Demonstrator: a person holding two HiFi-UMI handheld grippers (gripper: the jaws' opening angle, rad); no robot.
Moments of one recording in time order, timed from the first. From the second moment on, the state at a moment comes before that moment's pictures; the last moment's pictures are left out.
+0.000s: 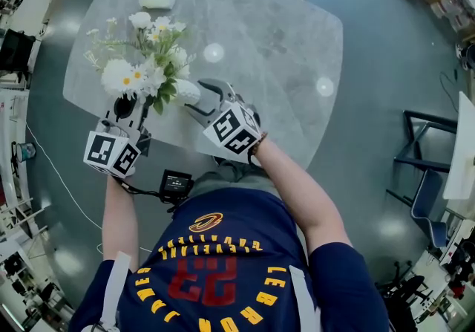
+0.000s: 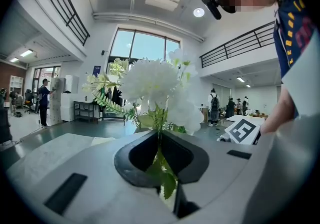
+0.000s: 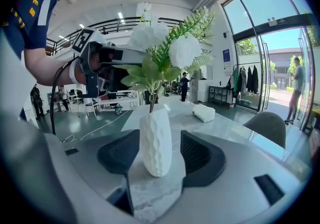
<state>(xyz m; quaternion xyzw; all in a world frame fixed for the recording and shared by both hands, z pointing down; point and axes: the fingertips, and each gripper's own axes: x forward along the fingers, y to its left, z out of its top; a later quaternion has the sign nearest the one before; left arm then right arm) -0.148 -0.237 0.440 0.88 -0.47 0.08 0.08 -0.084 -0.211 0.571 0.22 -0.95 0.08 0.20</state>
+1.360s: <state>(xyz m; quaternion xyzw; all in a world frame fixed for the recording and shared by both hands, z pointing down) -0.163 -0.226 0.347 0.87 -0.50 -0.01 0.06 -0.104 -0.219 0.553 0.21 -0.96 0.06 0.20</state>
